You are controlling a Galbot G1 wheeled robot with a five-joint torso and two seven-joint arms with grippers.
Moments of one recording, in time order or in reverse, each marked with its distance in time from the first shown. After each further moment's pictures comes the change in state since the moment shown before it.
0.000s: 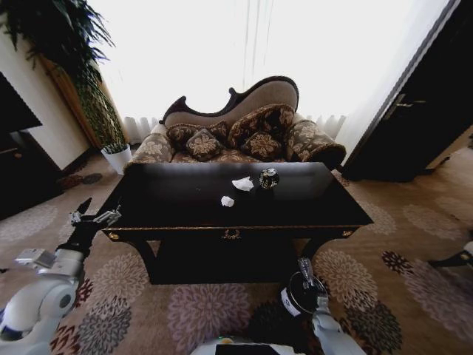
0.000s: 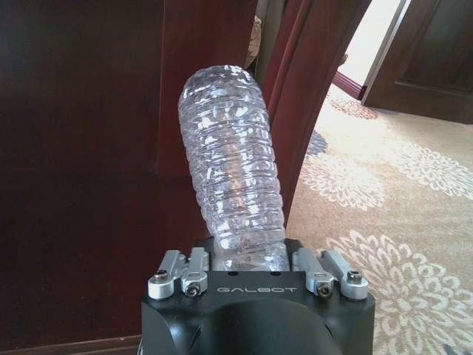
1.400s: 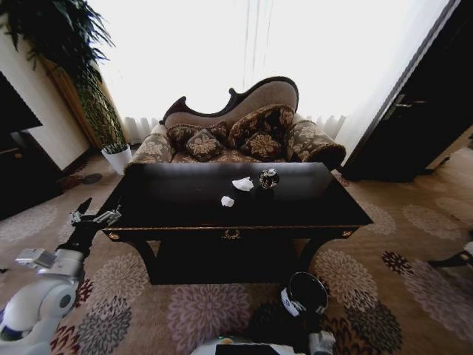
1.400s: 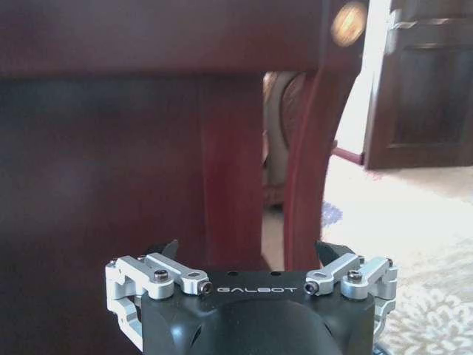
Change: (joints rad) left arm 0.000 0.000 0.000 0.000 0.000 0.000 0.000; right arm -0.627 0.142 0.123 0.789 0.061 0.152 0.007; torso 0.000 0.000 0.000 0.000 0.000
